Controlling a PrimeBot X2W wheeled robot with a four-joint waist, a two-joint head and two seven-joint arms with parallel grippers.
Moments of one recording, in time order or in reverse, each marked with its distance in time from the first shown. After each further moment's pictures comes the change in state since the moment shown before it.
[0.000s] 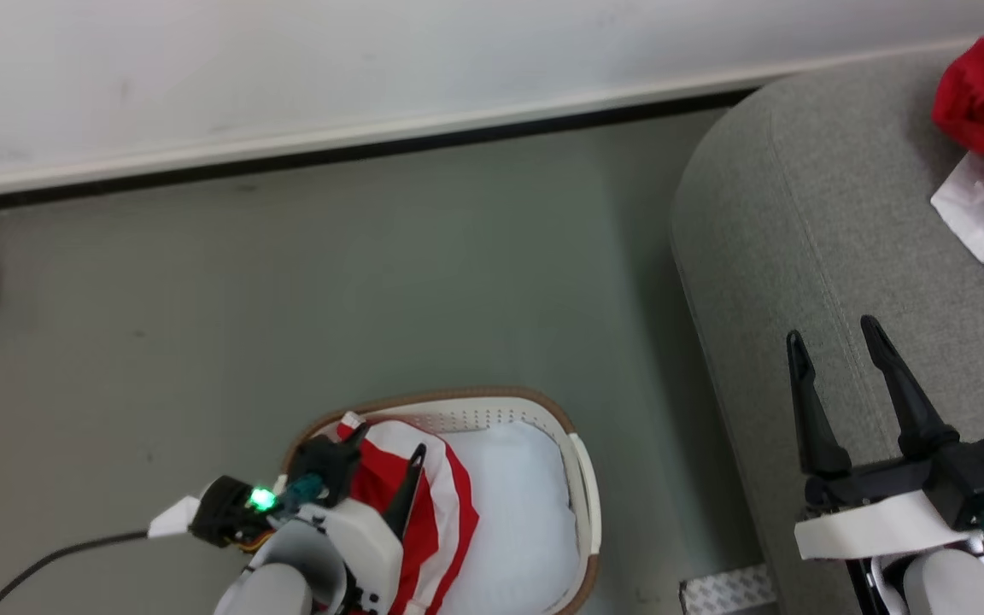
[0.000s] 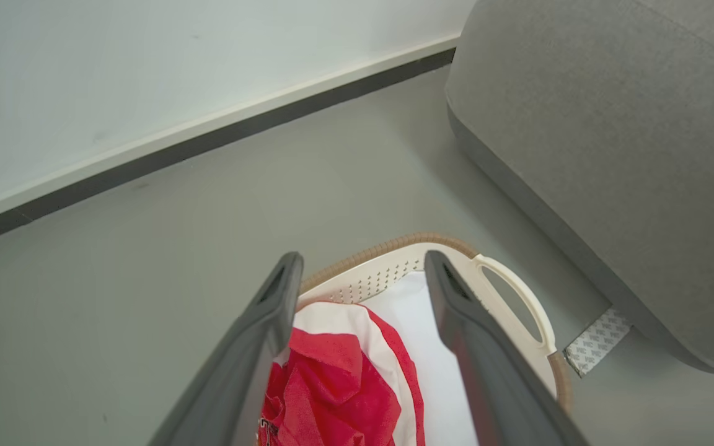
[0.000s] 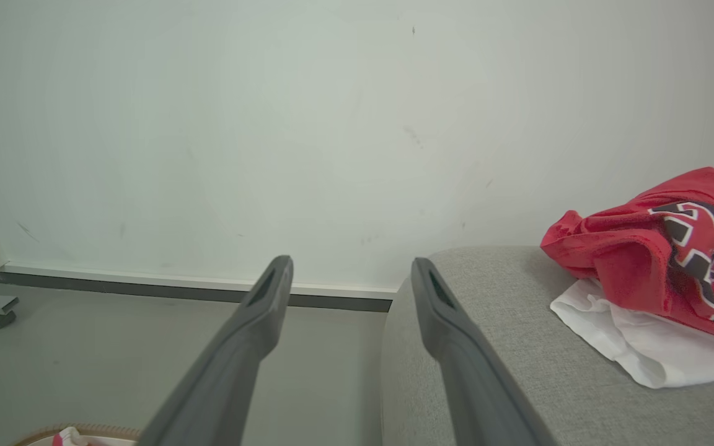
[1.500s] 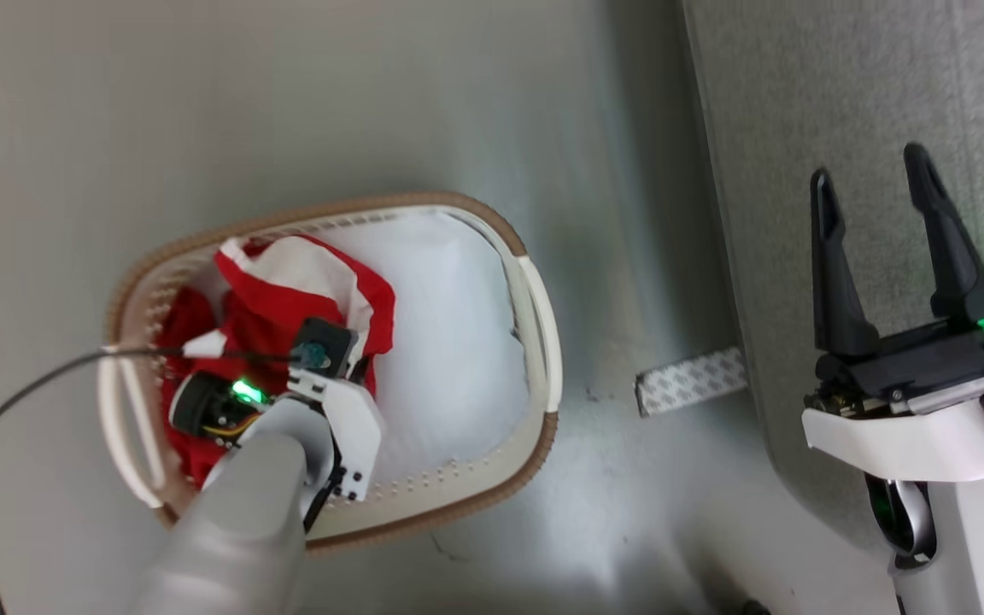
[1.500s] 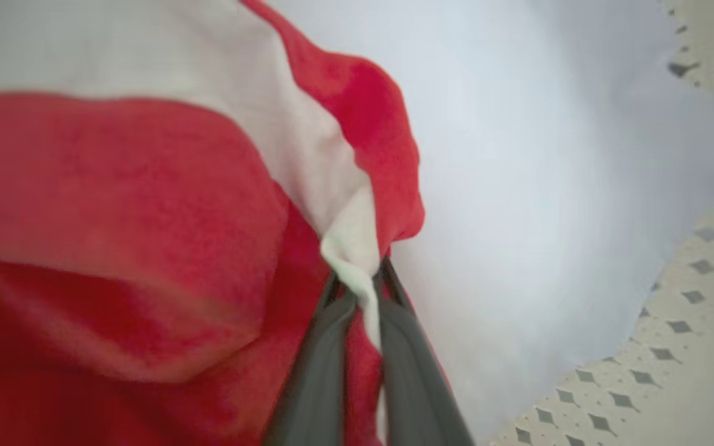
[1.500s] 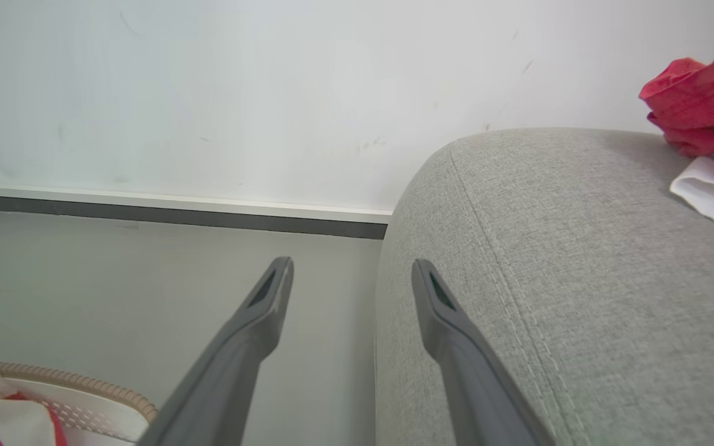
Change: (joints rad) left arm -0.526 -0.020 -0.142 0.692 -0.006 0.031 -0.002; right arm -0.206 0.000 0.045 -0.208 0.033 0.000 0.000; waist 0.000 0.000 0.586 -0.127
